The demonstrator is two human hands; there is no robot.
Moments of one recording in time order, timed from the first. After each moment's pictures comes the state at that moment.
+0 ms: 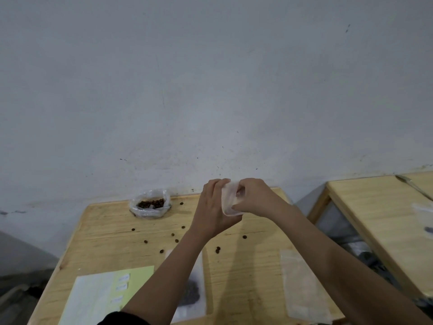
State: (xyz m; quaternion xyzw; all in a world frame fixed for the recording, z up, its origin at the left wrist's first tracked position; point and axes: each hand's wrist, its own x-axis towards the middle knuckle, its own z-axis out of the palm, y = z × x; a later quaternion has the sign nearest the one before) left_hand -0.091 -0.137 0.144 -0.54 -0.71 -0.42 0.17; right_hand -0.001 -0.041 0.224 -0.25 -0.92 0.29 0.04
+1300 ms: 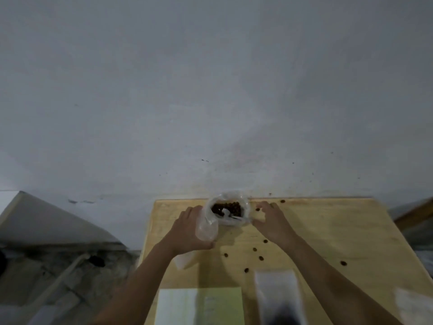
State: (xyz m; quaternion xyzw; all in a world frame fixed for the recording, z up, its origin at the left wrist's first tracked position) left_hand -0.349 -0.330 0.062 -0.40 -0.86 -0.22 -0.24; right_hand -0.208 -0.125 0.087 -0.34 -0.87 0.36 -0.05
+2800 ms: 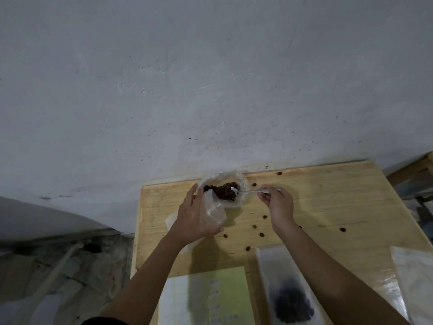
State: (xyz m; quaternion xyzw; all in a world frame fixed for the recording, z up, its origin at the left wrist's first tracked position) left_hand -0.352 -0.314 0.005 -0.40 -0.83 -0.29 -0.26; right_hand -0.220 -0.133 0.043 -0.54 -0.42 0.67 0.29
